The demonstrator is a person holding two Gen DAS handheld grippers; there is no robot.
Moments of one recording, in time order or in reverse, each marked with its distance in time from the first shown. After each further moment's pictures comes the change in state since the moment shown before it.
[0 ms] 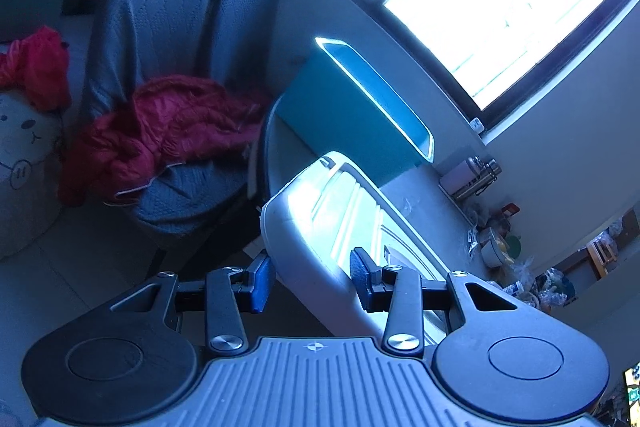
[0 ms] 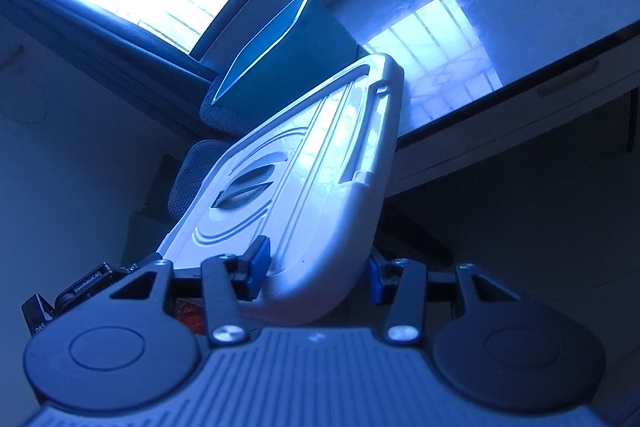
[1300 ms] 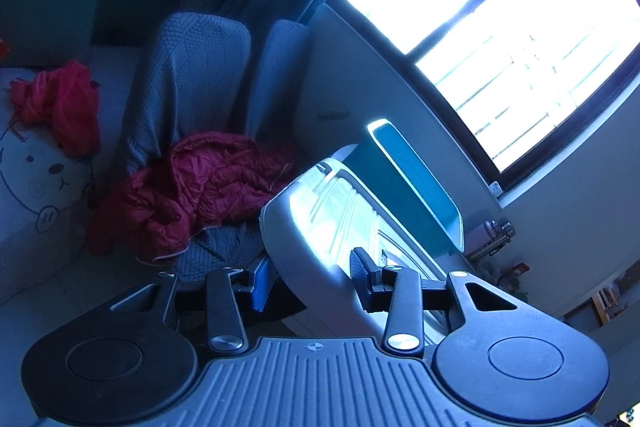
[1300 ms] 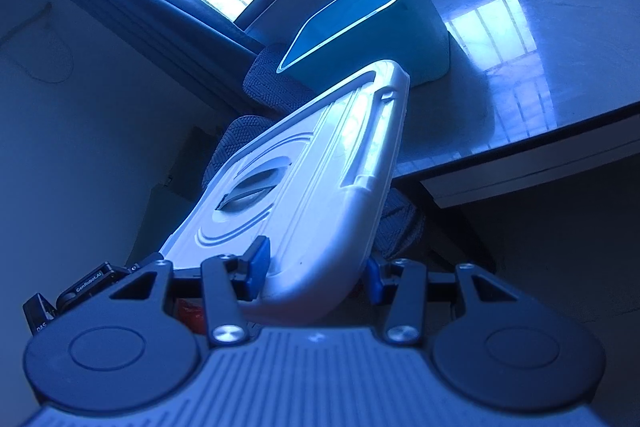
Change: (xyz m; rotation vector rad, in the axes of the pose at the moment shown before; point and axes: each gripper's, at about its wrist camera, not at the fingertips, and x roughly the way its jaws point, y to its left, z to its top) left arm -0.027 0.073 0.105 -0.054 -0.099 0.029; right arm 0.038 0.084 -0.020 -0.112 0.048 0.063
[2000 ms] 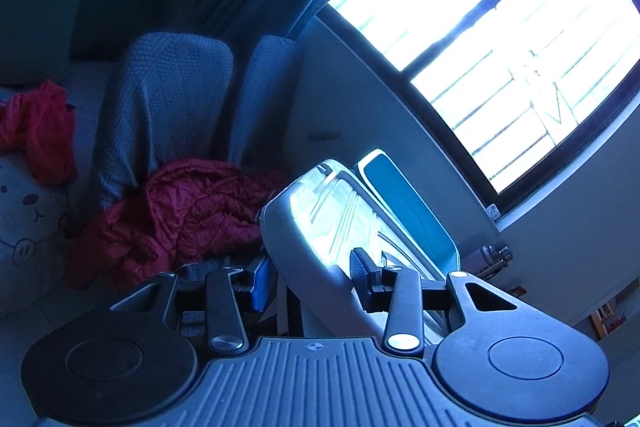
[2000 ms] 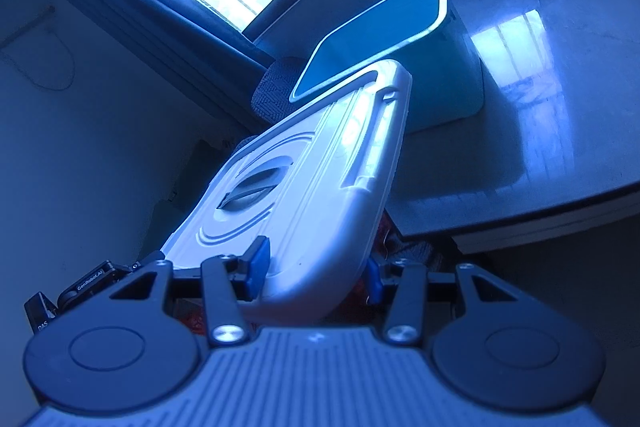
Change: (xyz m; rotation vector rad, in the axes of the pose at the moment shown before) left arm 0.063 -0.016 0.061 0.003 -0.031 -0.020; right arm 0.026 0.015 0.041 -0.023 -0.022 0.019
